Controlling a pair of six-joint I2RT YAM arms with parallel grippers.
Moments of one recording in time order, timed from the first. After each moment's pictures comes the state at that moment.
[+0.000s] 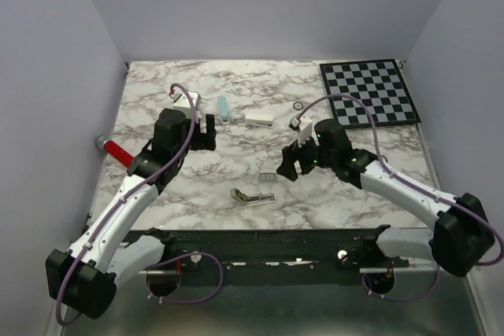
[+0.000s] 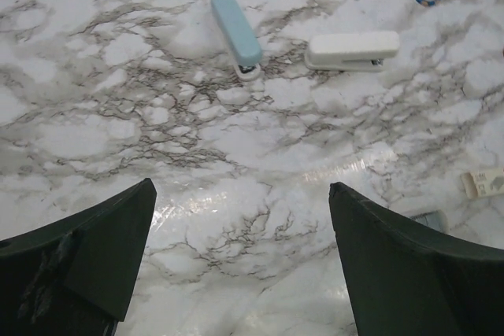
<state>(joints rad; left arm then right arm) -0.45 1.00 0.86 -0.32 -0.13 -0.13 0.59 1.18 0.74 -0.16 -0.31 0.08</state>
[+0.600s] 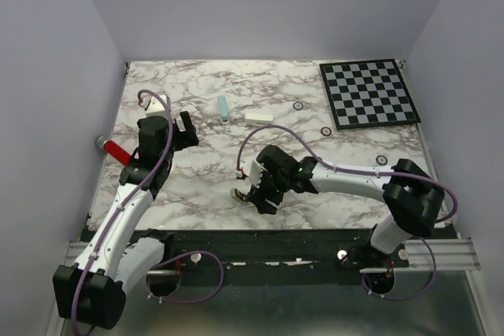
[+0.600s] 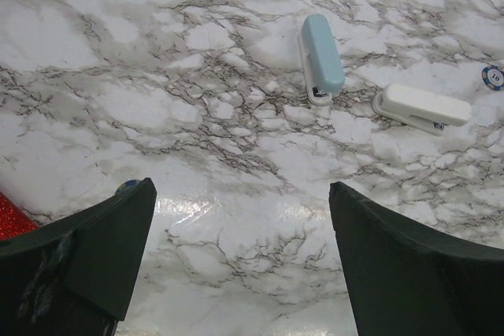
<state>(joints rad) -0.22 0.89 0.72 -0.23 -0.18 -0.30 0.98 1.58 0.93 -0.33 -0.31 -0.22</state>
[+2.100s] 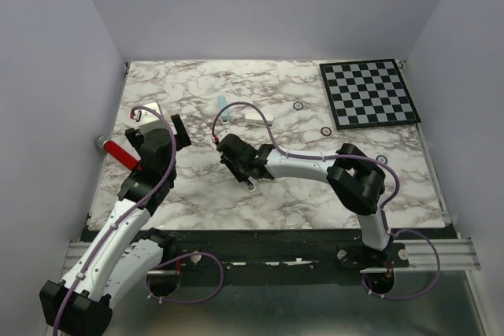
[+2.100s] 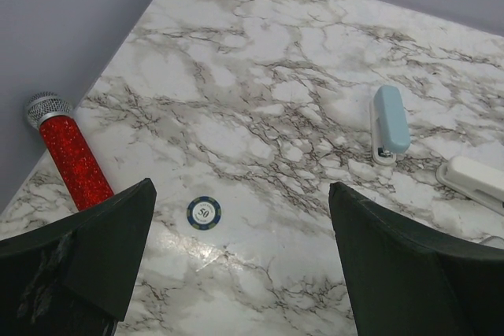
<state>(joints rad) -0.38 0.75 0.68 -0.19 -0.63 -0.28 1.05 2.02 1.40 -0.34 0.22 0.17</state>
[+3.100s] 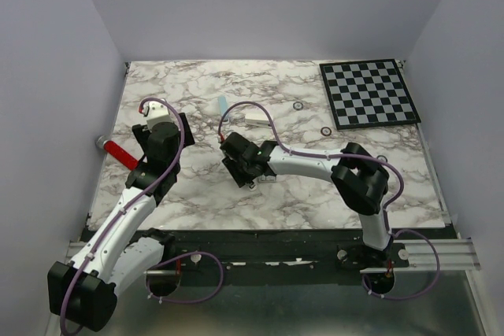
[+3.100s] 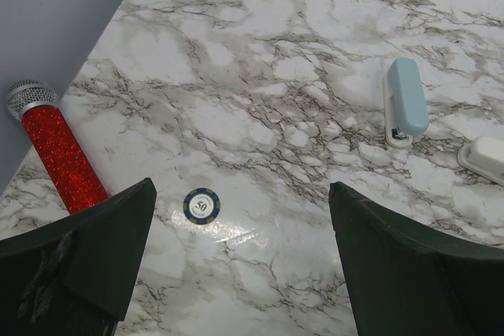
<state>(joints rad) -0.34 0.87 0.68 -0.16 -0.59 -0.27 1.03 2.01 1.42 -0.47 0.16 0.29</state>
